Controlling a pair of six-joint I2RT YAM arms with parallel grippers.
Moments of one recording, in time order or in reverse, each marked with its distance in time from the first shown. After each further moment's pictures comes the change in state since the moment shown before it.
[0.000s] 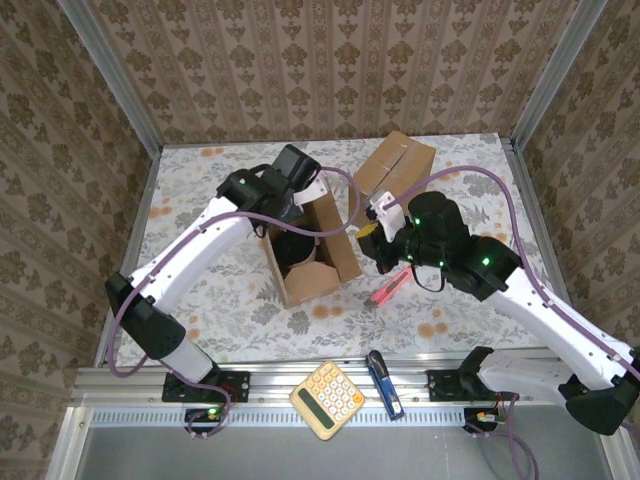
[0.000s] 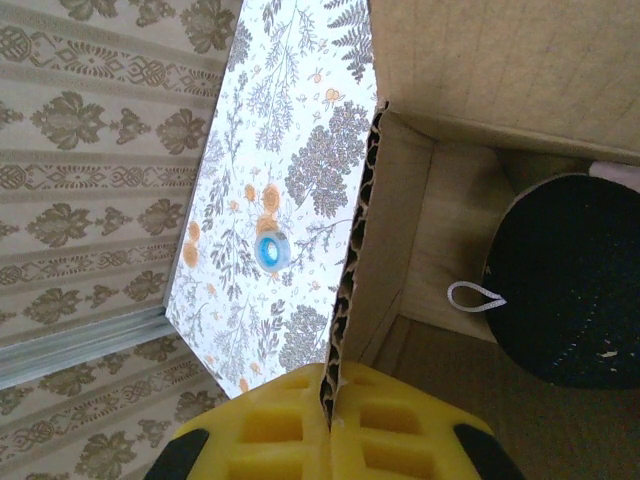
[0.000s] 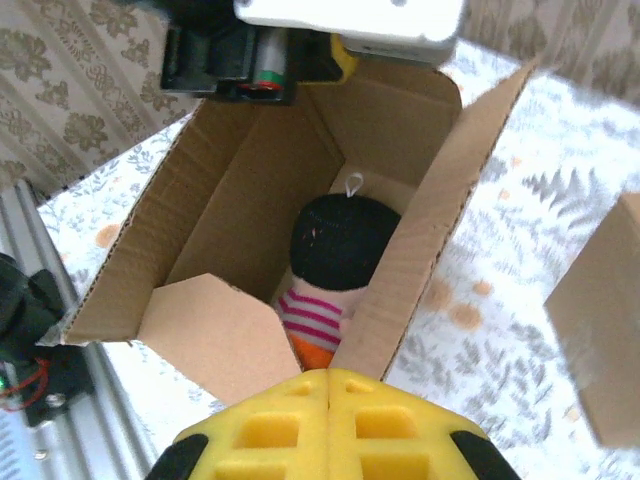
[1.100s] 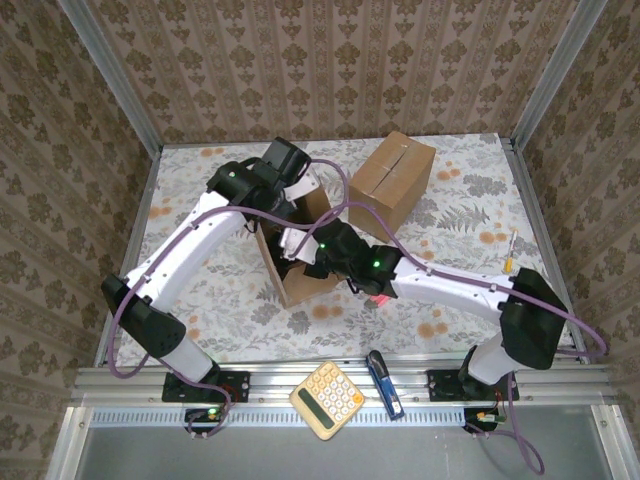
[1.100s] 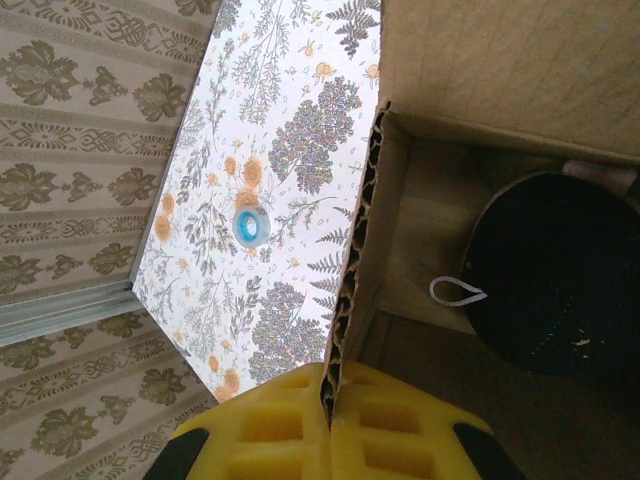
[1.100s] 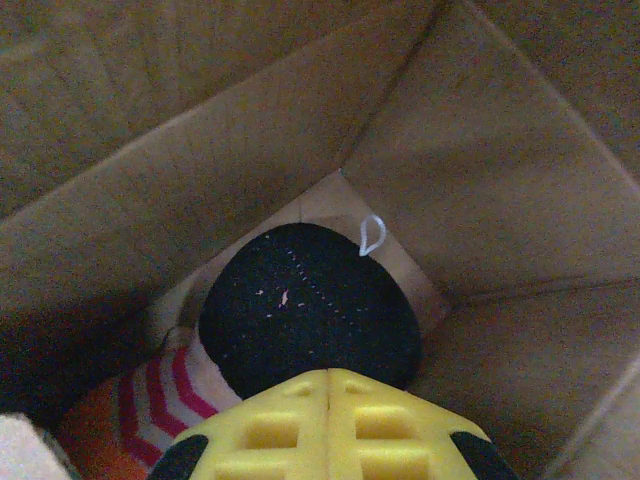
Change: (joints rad) left arm 0.043 0.003 0.058 -0.087 0.056 -0.063; right arm 0.214 0.503 -0.035 0.483 0.300 -0.491
